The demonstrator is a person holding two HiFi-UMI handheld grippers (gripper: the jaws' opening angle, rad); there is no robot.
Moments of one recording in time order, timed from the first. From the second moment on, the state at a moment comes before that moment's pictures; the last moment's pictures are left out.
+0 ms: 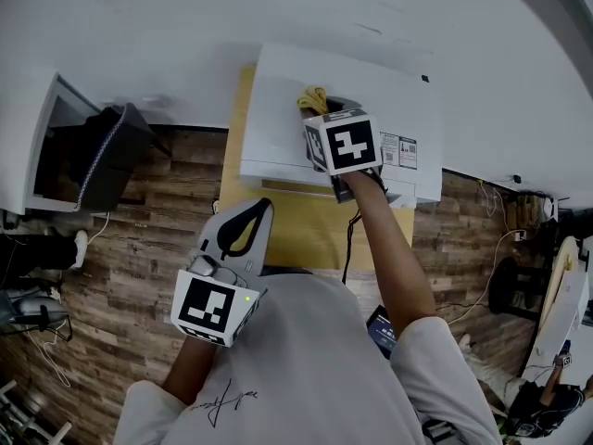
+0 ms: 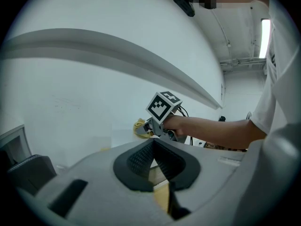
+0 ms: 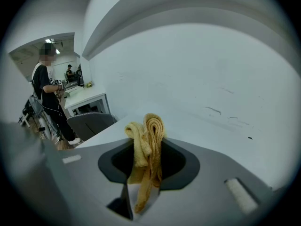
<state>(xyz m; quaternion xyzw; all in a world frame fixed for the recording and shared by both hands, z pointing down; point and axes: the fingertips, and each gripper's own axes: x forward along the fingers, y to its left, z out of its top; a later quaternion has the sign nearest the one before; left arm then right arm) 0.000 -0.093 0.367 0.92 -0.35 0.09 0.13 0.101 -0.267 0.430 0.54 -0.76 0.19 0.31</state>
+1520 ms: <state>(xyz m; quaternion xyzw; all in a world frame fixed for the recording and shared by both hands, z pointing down) 0.050 -0.047 0.365 0.95 -0.27 0.11 0.10 0.170 -0.200 0.372 0.55 -0.78 0.22 0.21</state>
